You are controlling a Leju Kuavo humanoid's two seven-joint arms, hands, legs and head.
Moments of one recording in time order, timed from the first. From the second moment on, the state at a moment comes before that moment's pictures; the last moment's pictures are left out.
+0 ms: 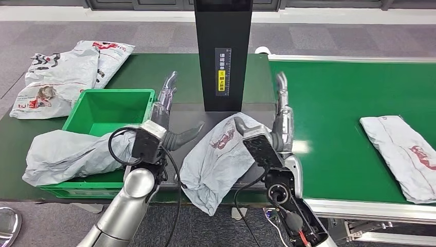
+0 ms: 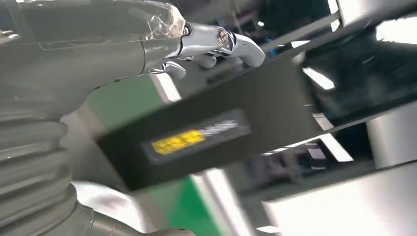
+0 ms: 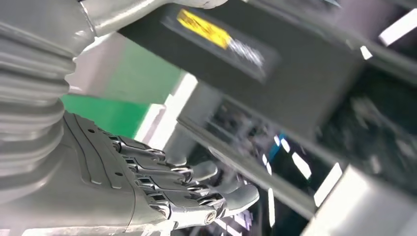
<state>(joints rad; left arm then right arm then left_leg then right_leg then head) -0.40 -0.14 -0.41 -1.40 -0.27 0.28 -0.29 -0.37 0.13 0.41 -1.26 0.47 -0.58 -0.31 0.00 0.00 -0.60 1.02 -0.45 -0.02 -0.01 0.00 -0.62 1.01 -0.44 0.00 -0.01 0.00</state>
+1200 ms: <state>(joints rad) -0.58 -0.26 -0.55 -0.65 -0.59 0.21 -0.21 -0.24 0.16 0.23 -1.66 0.37 -0.70 -0.46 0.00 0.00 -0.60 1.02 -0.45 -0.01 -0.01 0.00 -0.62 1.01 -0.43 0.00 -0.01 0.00</state>
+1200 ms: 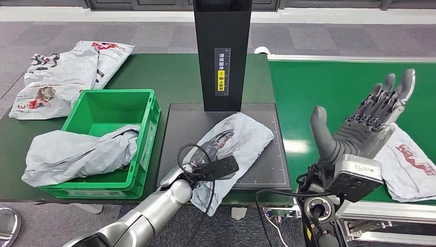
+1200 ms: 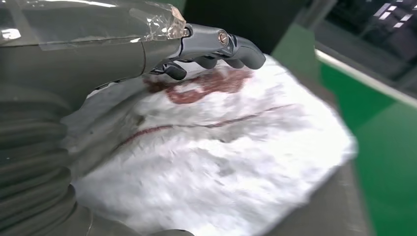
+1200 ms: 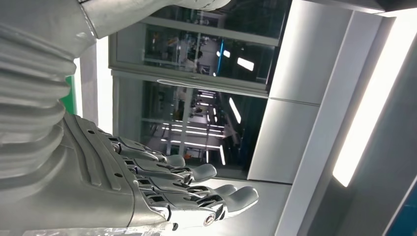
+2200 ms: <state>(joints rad) -0.64 -0.27 -0.57 -0.48 -0.86 0.44 -0.13 -0.27 0.17 0.23 -1.66 0.35 -0.69 -0.45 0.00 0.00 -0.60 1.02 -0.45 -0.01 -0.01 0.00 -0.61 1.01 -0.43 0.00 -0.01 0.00</state>
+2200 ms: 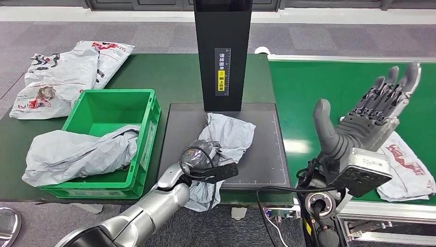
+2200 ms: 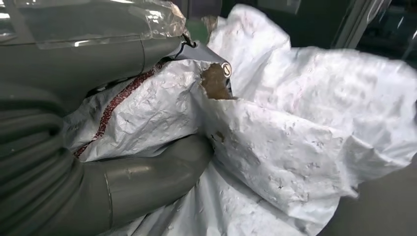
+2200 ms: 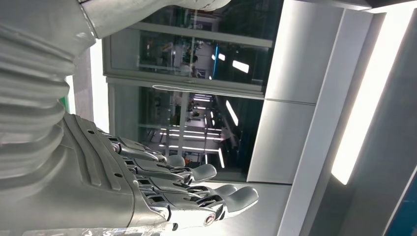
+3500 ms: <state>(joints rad) -0.51 -0.04 -0.22 -1.36 -1.31 0.70 -0.04 -0.17 0.17 0.14 -1.69 0.34 -0.70 -0.50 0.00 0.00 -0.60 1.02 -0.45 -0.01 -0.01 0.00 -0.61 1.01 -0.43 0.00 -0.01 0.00</state>
